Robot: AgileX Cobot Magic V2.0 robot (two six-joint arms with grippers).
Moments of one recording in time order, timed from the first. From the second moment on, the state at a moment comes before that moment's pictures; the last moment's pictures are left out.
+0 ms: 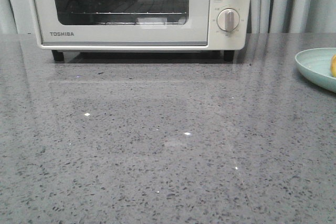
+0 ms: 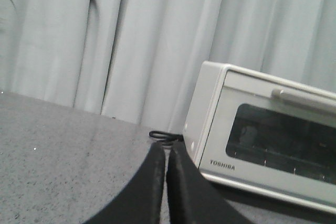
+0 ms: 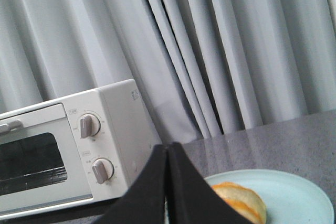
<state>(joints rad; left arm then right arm) -0.02 0.00 0.00 -0.12 -0.17 -0.19 -0.03 -0.01 0.01 -0.08 -0.23 0.36</state>
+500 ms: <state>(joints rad) -0.02 0.00 -0.14 -0.12 -0.07 -0.24 0.03 -0.01 -0.14 -0.08 0.11 0.50</state>
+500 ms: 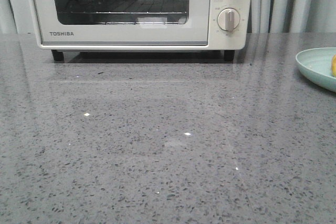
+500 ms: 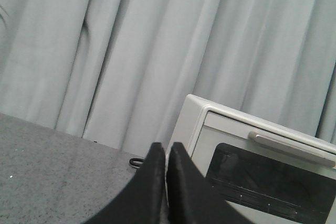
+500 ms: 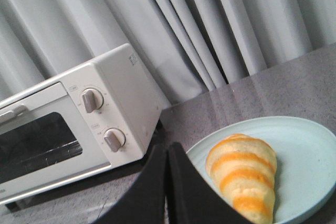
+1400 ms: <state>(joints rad) -0.44 0.70 -0.84 -0.10 0.22 -0.07 0.24 0.54 -0.75 -0.08 0.57 0.31</state>
